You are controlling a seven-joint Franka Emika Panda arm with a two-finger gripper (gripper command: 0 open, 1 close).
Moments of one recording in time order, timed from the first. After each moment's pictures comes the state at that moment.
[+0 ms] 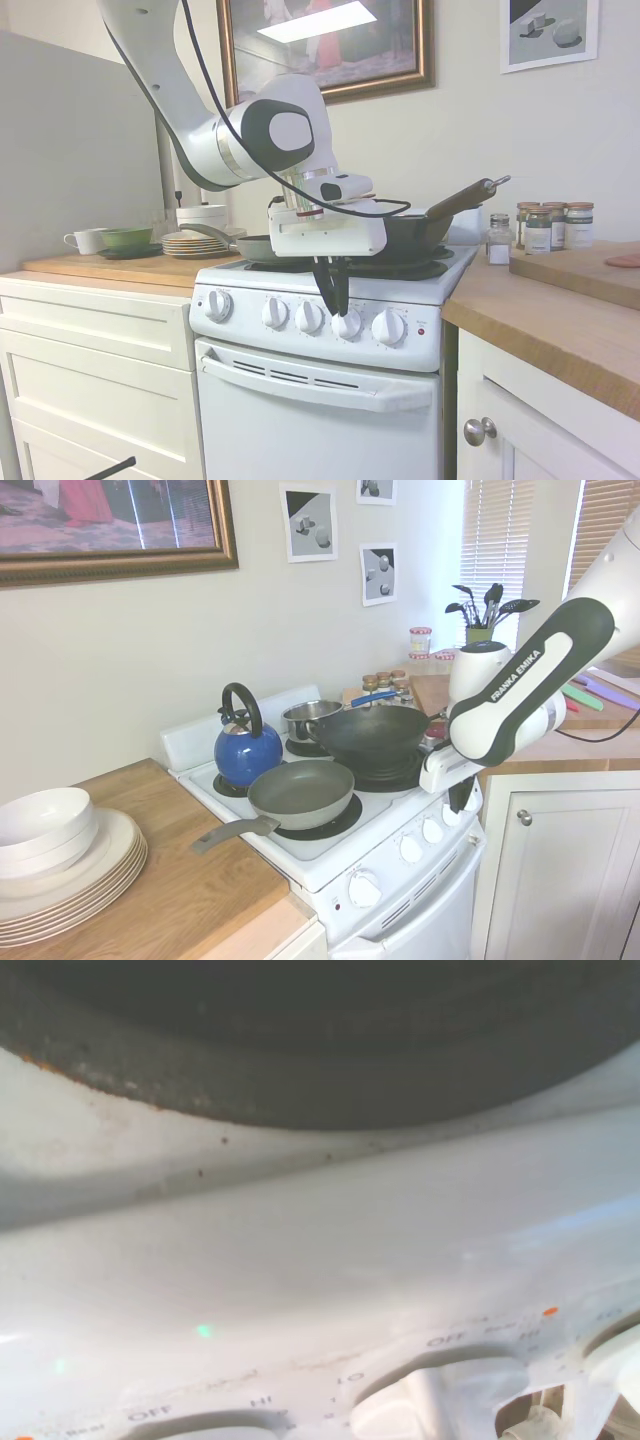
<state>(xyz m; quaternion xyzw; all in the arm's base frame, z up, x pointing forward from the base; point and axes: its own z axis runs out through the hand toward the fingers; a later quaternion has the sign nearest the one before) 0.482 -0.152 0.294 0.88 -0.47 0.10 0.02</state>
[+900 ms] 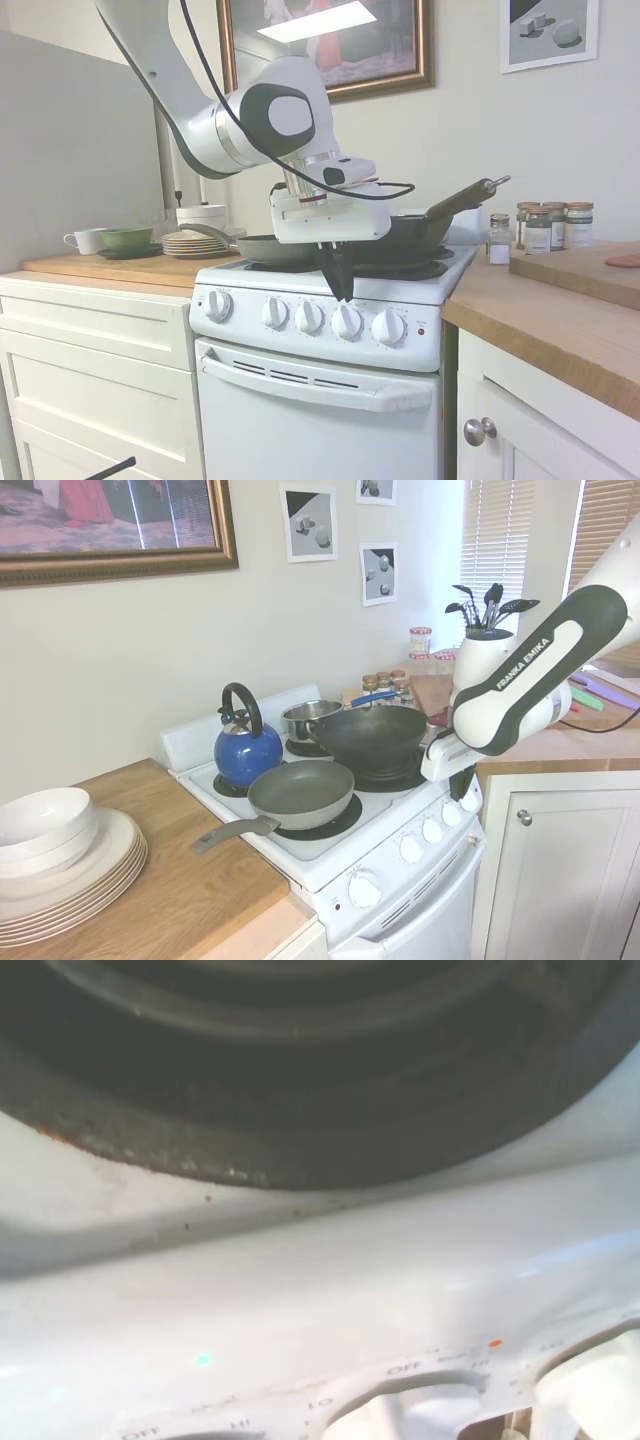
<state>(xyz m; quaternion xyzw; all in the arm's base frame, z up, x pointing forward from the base) 0.481 -0.157 0.312 0.88 -0.47 0.11 0.02</state>
